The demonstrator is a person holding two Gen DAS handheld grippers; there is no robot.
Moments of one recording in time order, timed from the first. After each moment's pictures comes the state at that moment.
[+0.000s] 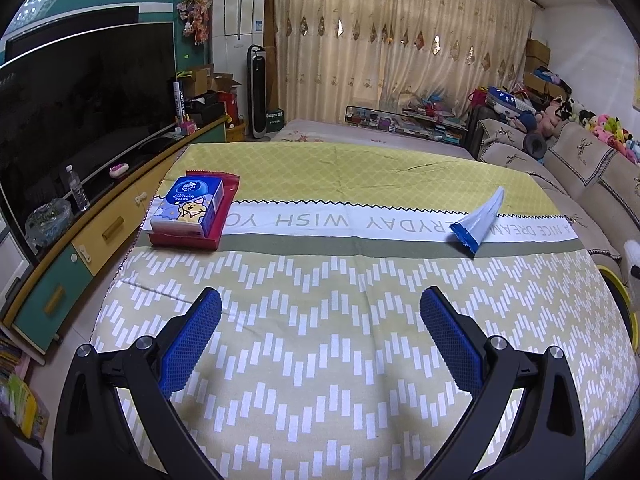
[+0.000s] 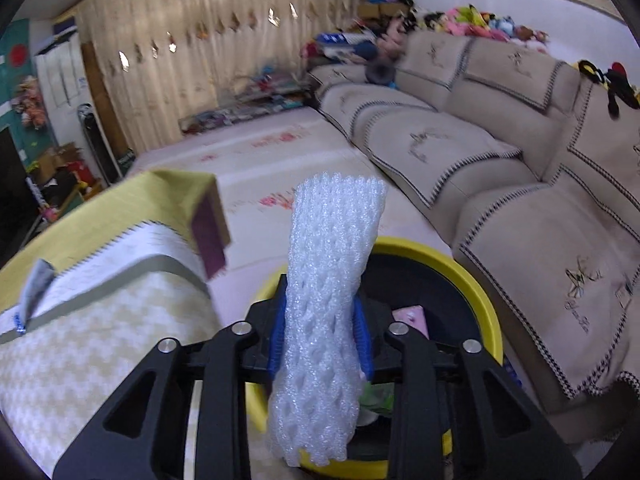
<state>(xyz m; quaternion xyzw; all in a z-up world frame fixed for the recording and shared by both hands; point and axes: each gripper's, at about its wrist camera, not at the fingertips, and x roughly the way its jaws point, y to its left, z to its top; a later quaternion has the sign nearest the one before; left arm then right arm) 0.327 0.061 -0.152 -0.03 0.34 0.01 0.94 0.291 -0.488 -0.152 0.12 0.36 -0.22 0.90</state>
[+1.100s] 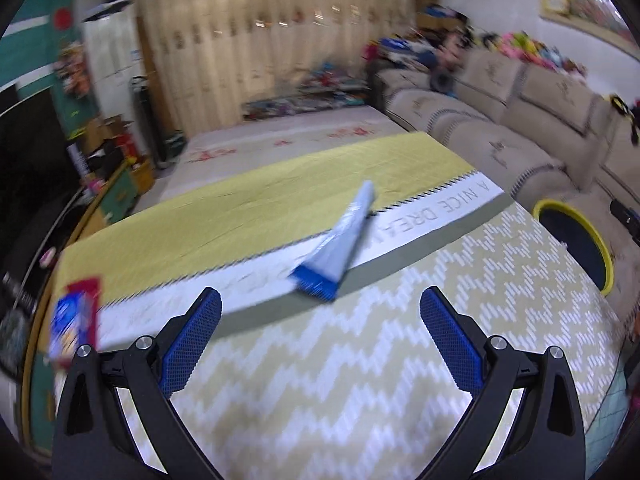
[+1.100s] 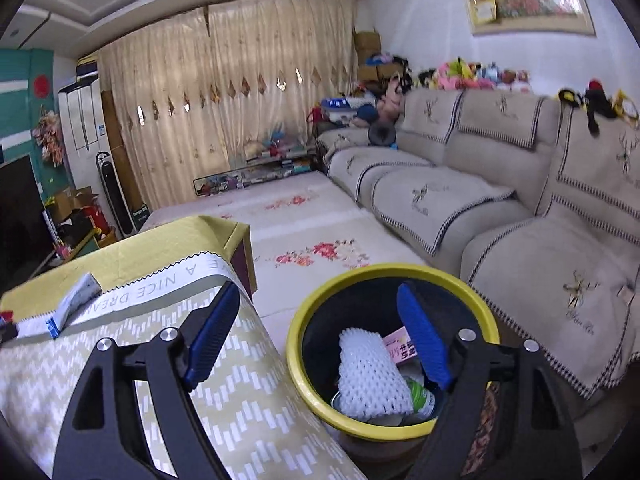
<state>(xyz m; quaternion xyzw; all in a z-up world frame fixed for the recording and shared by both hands) 0.389 -0.064 -0.124 0.11 0.36 -0.17 0.91 0.226 -0.407 -0.123 0.10 0.22 -0.21 0.95</state>
